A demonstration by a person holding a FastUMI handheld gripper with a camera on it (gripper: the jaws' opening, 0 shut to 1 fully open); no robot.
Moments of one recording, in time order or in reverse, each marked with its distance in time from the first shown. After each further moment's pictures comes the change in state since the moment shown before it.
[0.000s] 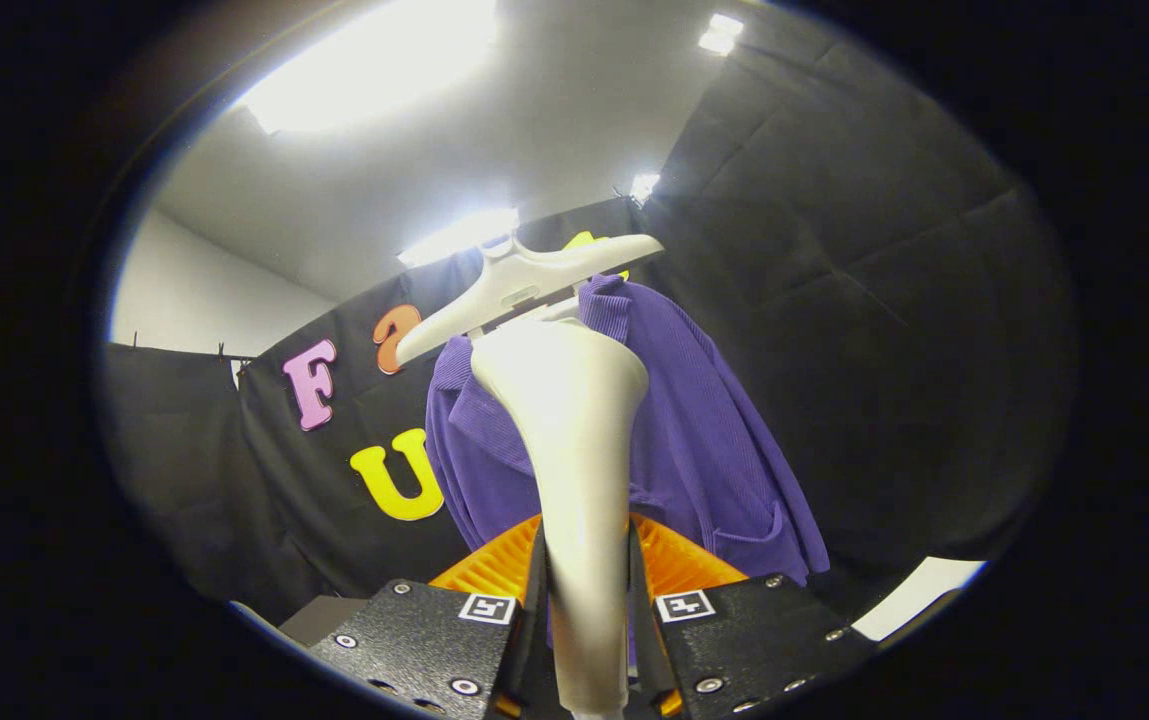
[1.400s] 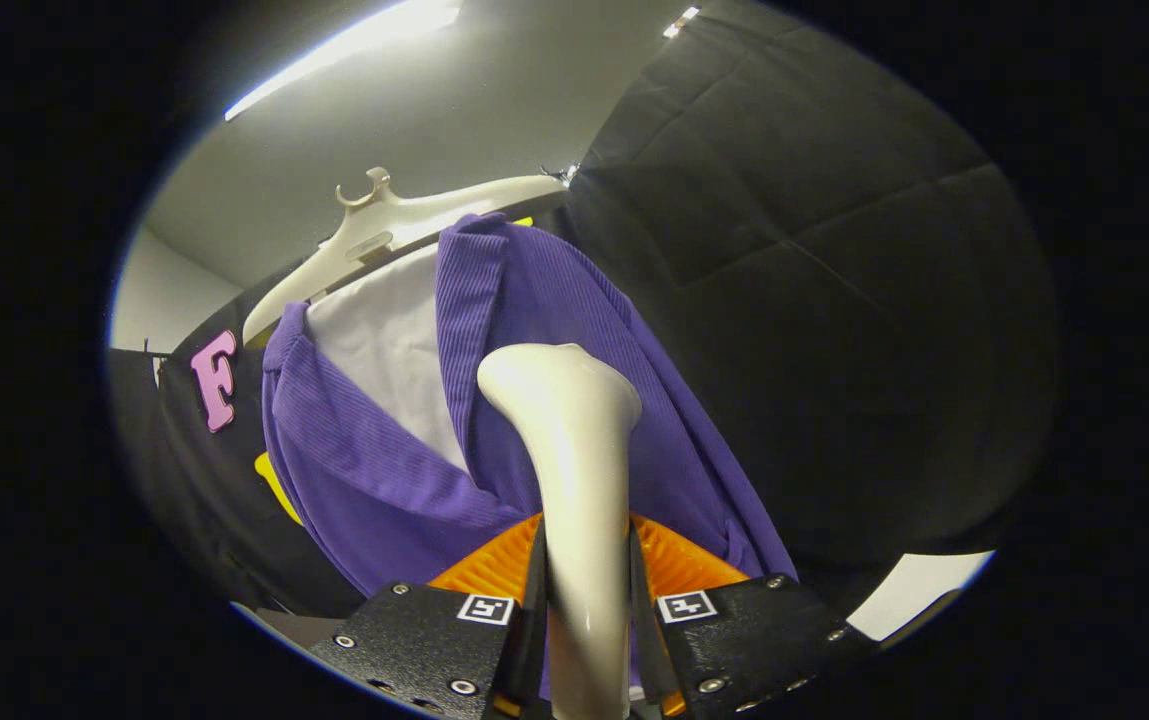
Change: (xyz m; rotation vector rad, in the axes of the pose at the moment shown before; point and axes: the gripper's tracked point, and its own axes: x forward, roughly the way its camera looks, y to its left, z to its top) arm 0.085 -0.089 -0.047 -0.003 0.068 -0.206
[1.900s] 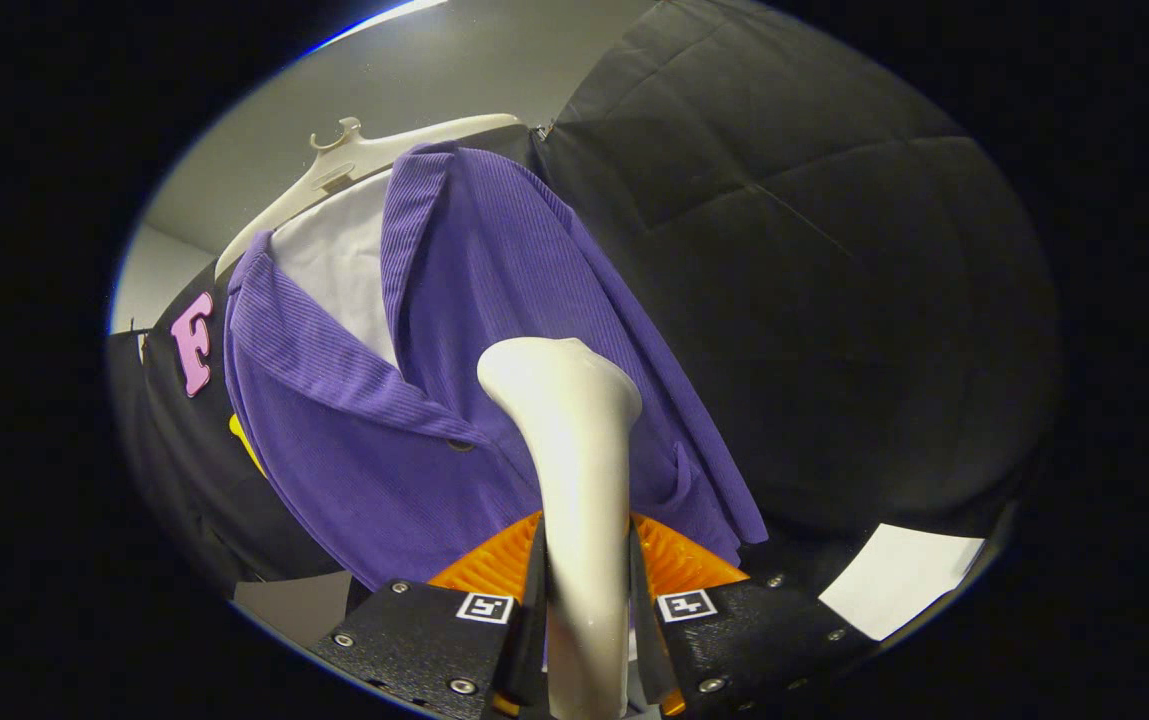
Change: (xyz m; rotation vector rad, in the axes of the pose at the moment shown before) arm -0.011 -0.044 -0.065 -0.007 0.137 -0.067
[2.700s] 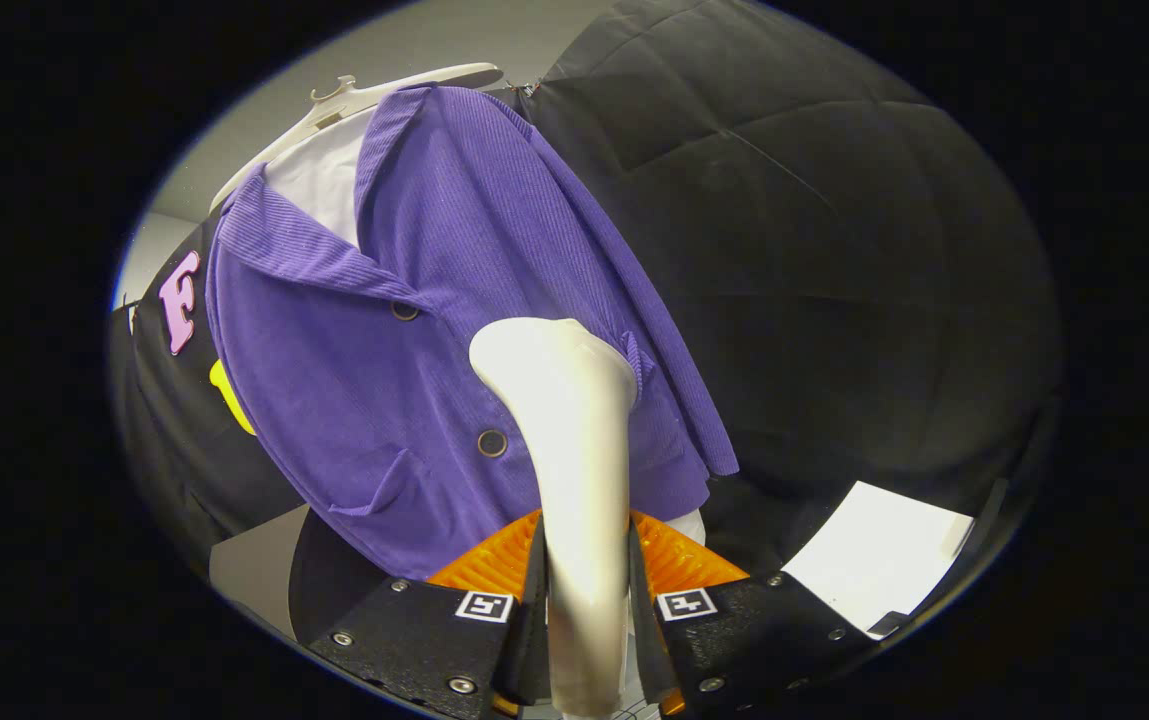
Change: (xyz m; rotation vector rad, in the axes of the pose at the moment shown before) arm -0.023 -0.034 -0.079 -0.015 0.120 -0.040
